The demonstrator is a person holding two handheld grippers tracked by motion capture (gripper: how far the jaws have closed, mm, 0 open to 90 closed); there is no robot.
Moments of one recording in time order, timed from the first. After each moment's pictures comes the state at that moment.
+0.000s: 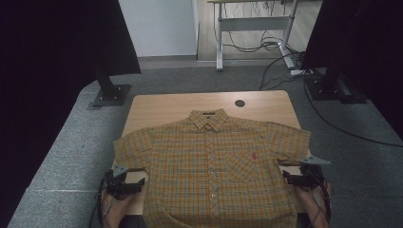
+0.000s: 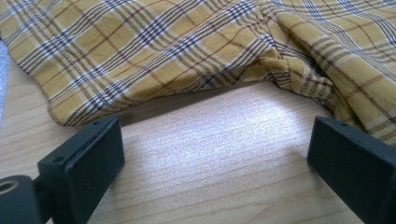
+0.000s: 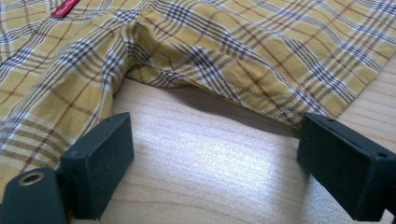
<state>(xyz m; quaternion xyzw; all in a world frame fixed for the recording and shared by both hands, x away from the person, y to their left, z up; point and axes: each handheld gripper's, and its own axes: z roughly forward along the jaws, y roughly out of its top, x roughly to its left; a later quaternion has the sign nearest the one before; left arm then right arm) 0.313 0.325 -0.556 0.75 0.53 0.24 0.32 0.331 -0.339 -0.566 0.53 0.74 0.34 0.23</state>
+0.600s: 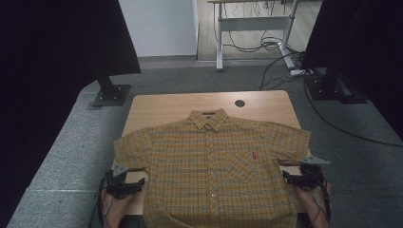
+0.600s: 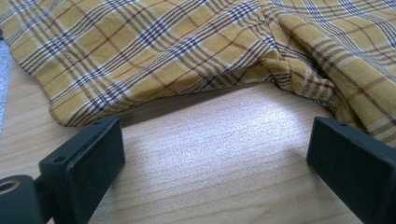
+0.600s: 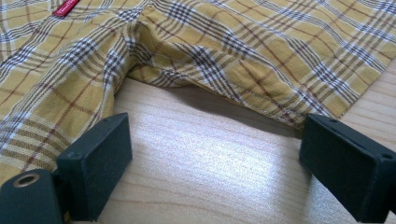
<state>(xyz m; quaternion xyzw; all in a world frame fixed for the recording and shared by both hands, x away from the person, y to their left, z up) 0.313 0.325 -0.556 0.75 0.53 0.24 0.32 0.331 -0.339 -0.566 0.53 0.74 0.34 0.23</state>
